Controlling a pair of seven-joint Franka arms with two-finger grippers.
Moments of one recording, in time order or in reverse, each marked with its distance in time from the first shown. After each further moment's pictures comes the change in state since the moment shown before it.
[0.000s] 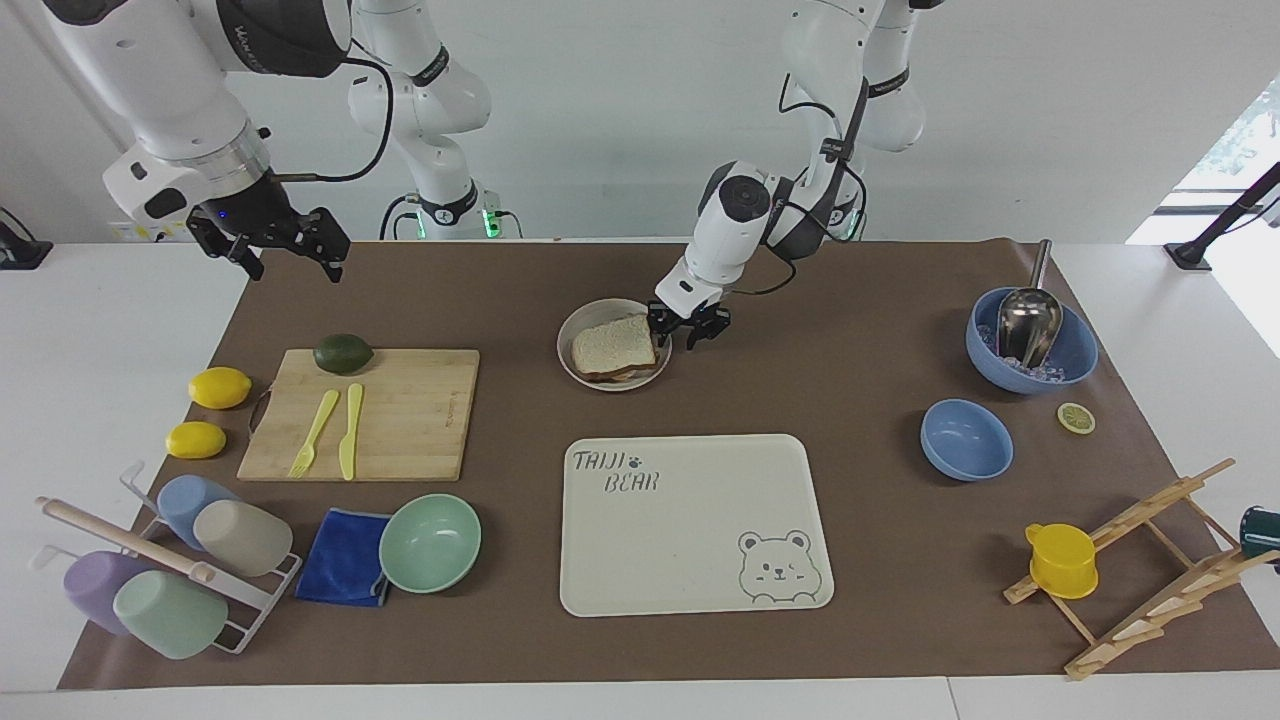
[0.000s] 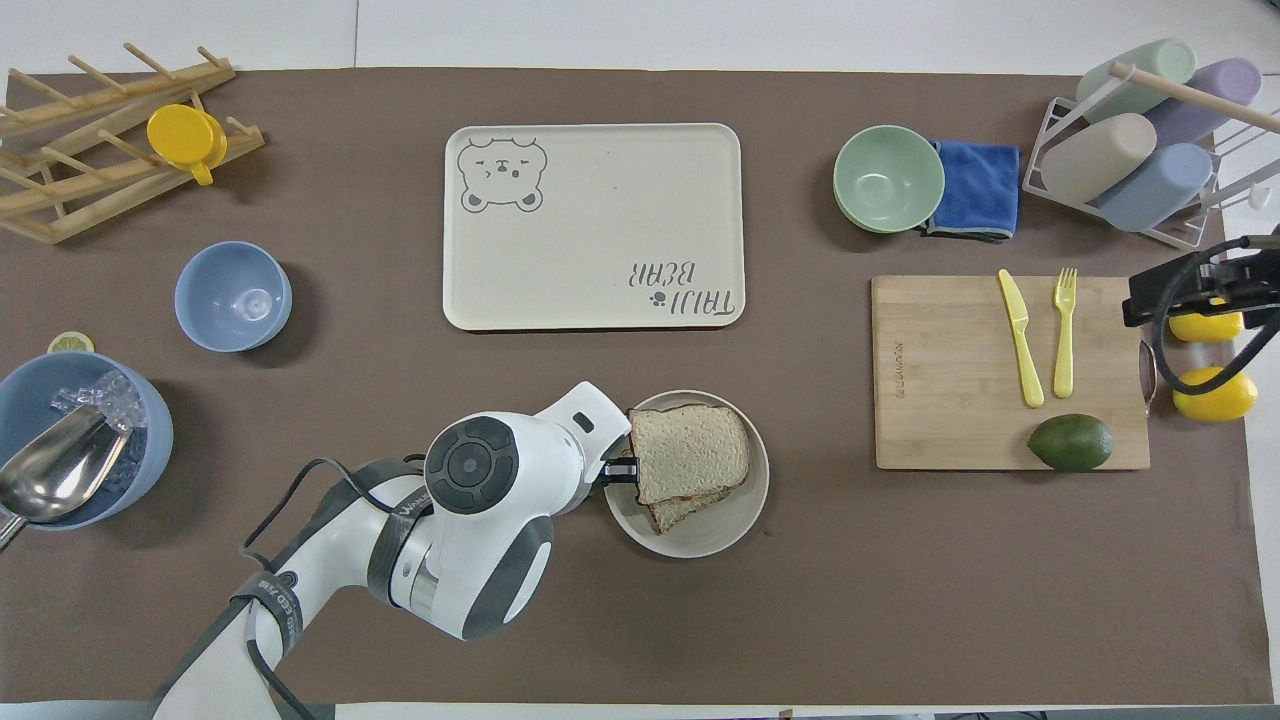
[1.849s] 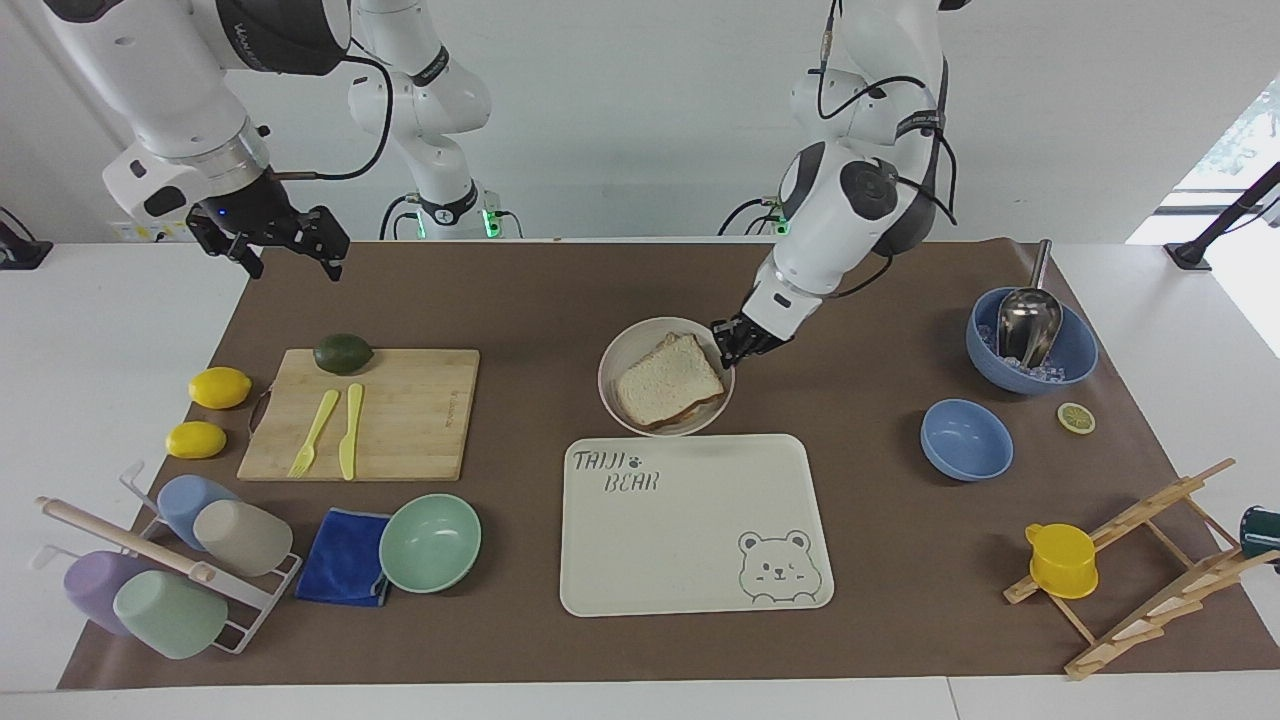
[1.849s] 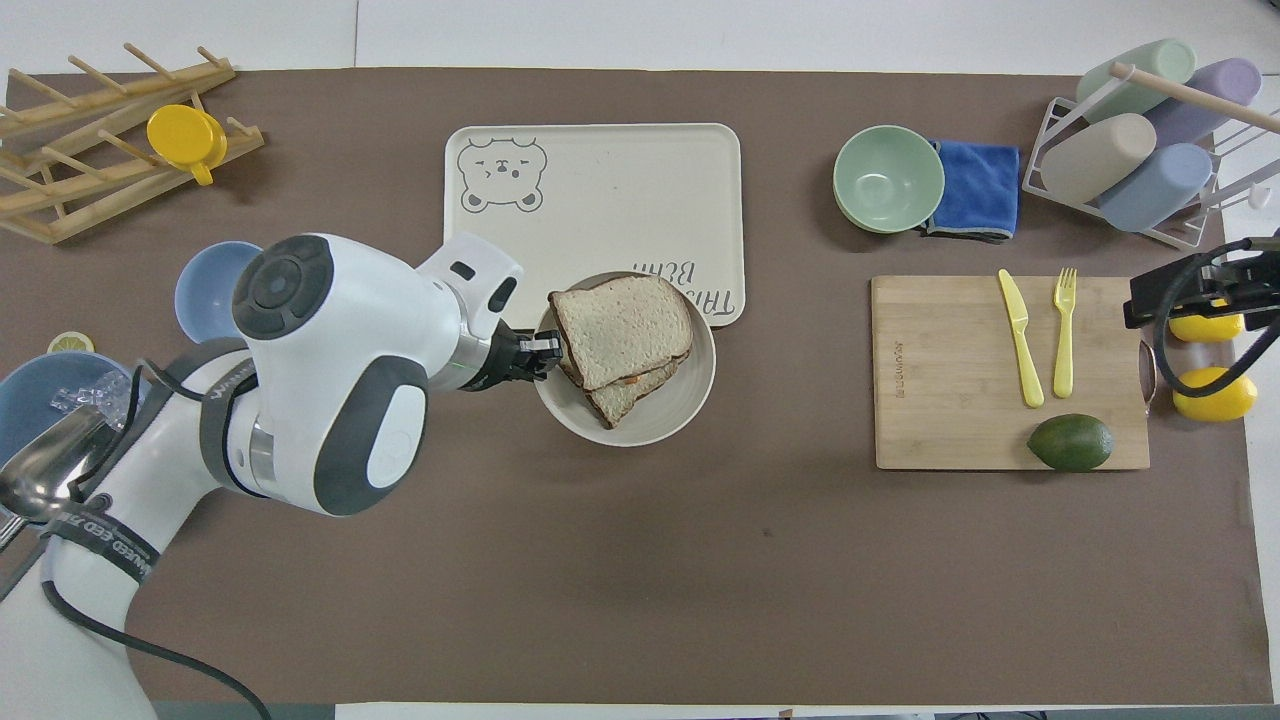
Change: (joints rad) left arm 0.280 0.035 0.022 0.401 -0.035 -0.357 0.005; right arm -0.002 -0.003 0.004 -0.002 0.000 -0.003 0.000
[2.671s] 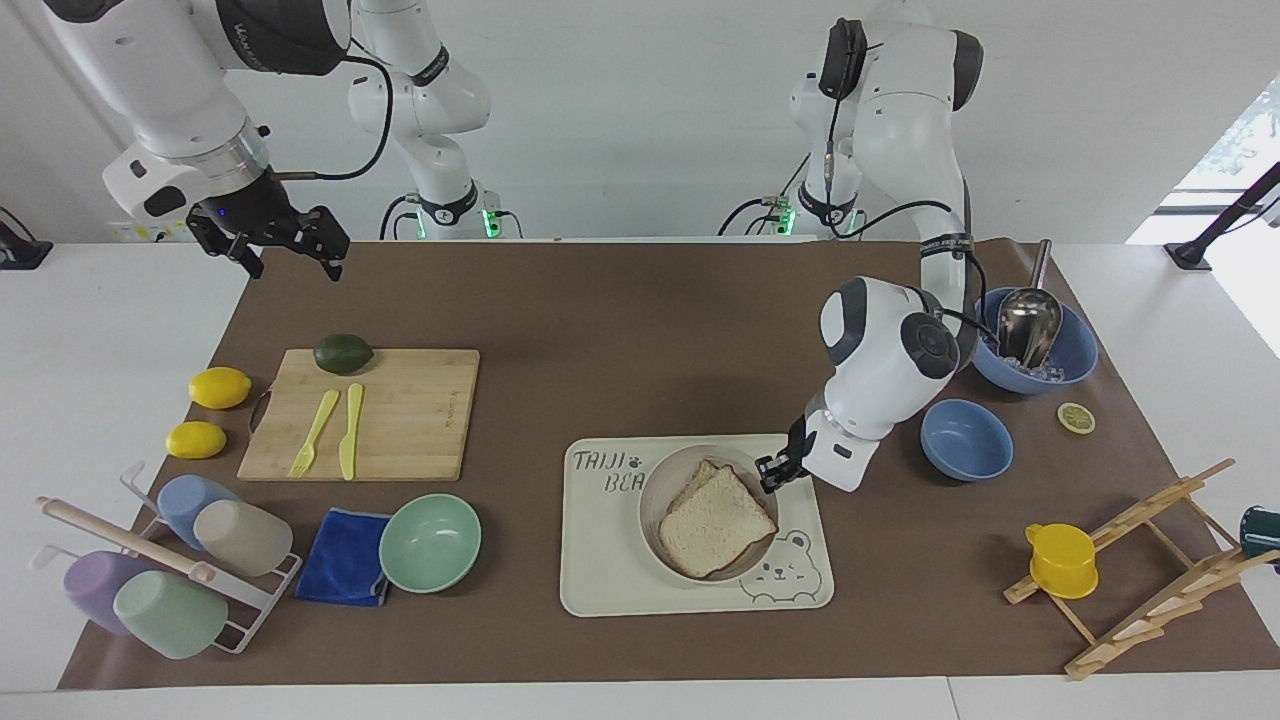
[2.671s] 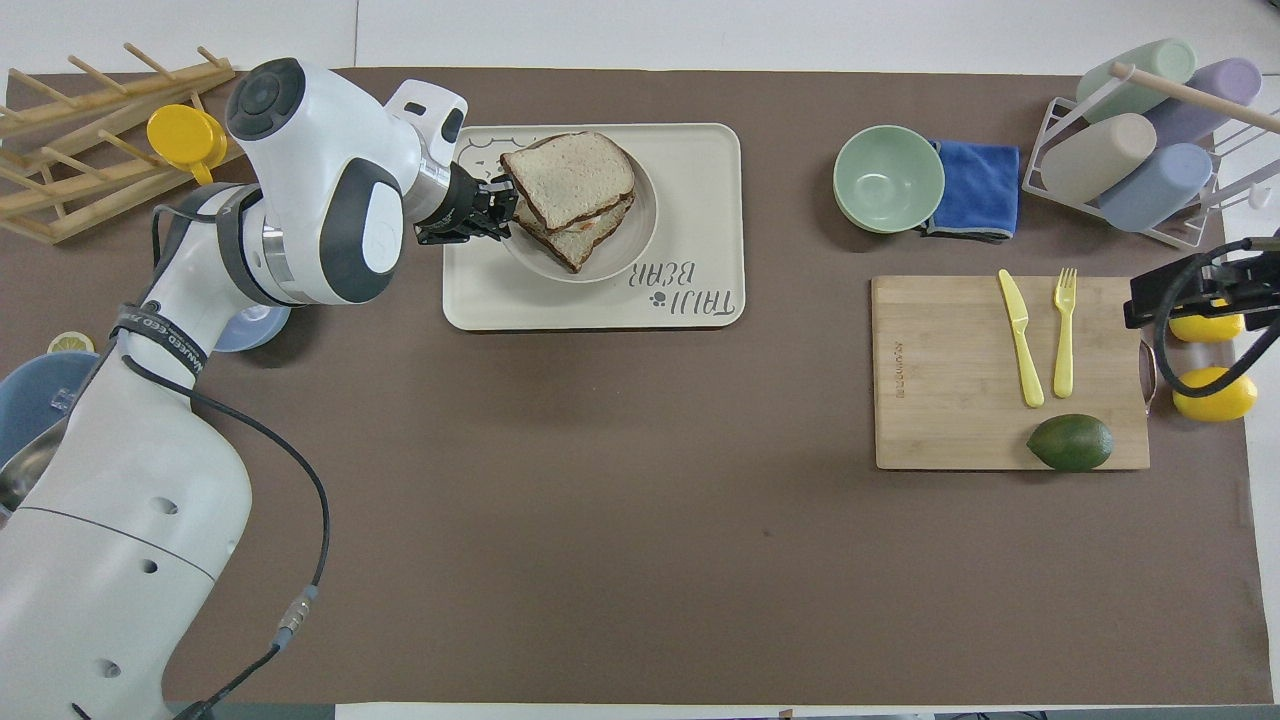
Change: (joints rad) left arm 0.108 0.444 -0.003 0.427 -0.002 0.023 0.001; right arm 0.000 0.000 0.000 0.000 0.000 0.000 0.000
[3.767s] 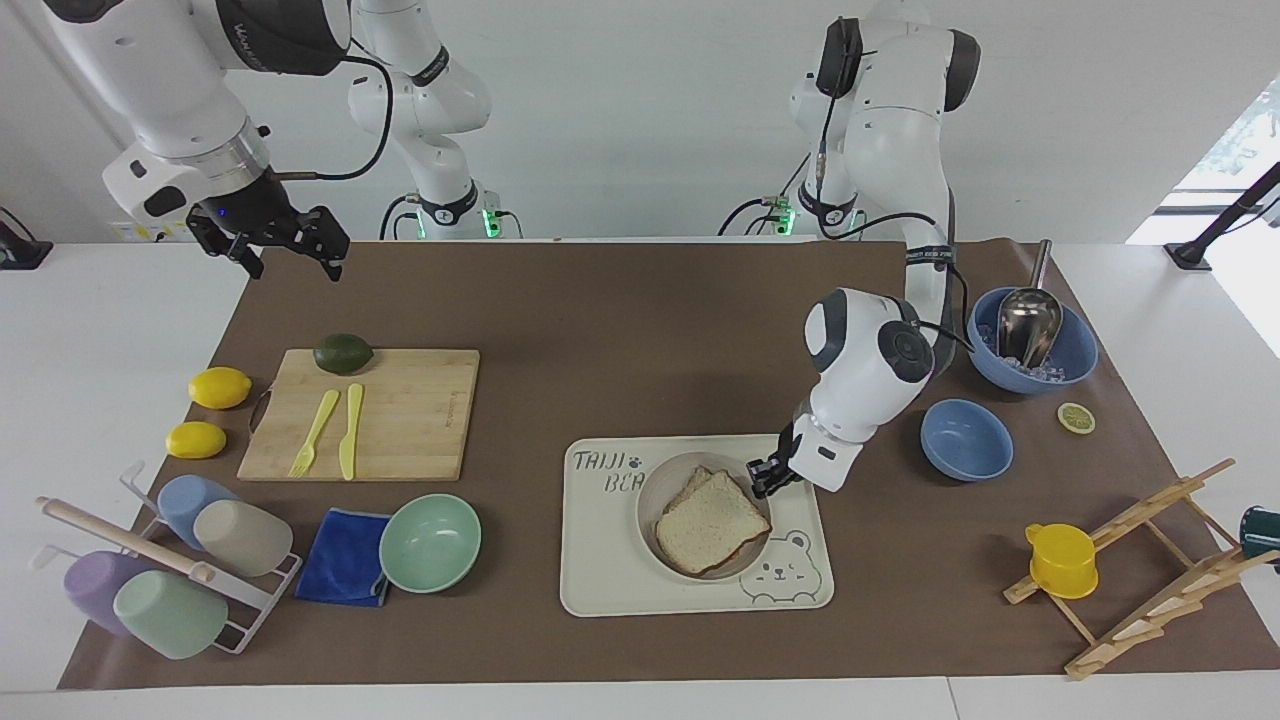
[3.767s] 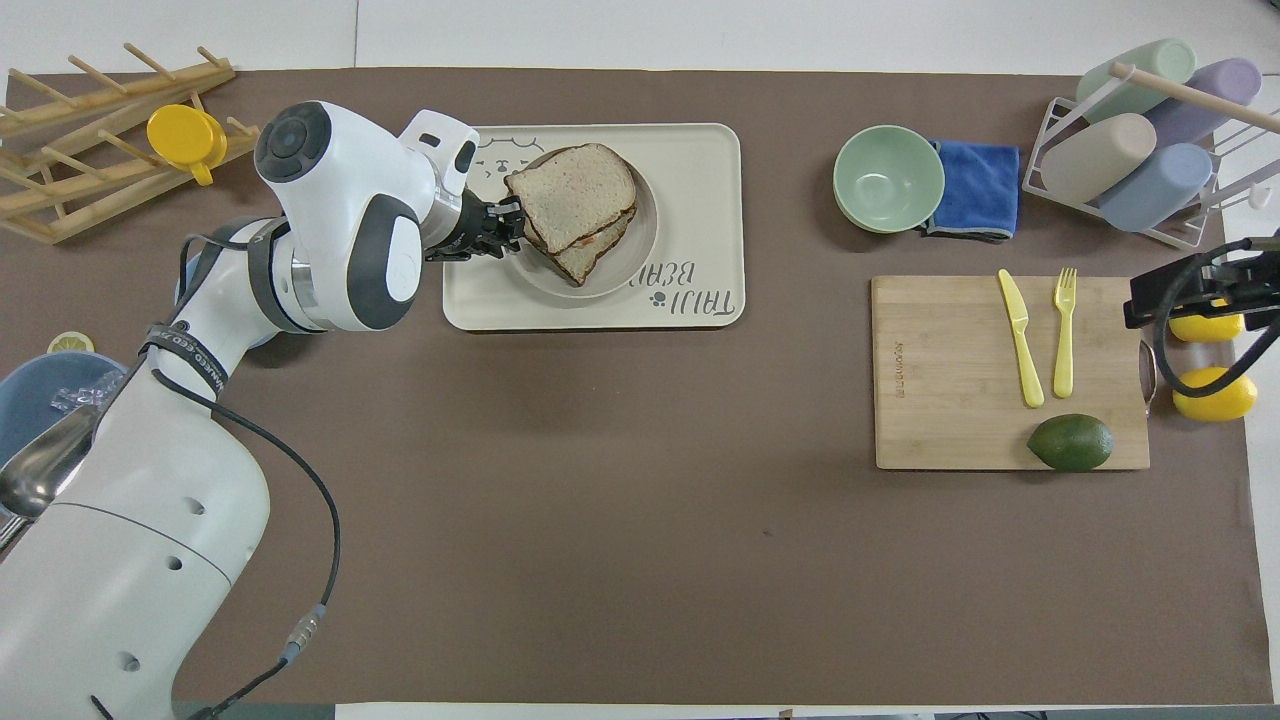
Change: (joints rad) left arm -0.013 -0.016 0.000 -0.109 0.000 0.110 0.048; right arm 0.000 0.000 0.000 0.000 0.000 0.000 0.000
